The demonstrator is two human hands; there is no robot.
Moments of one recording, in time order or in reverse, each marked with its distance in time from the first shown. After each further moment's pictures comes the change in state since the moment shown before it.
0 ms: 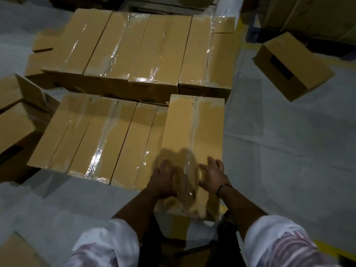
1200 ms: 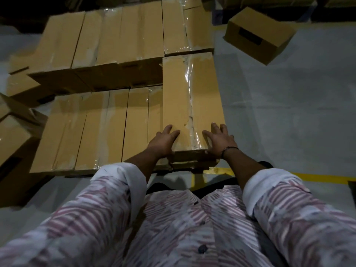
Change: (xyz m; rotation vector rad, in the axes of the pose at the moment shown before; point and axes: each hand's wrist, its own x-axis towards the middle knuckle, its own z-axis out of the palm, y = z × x) left_hand -0.036 -0.072 0.028 0.286 0.137 0.286; right_hand -0.078 -0.020 0.106 -0.221 0.228 0.054
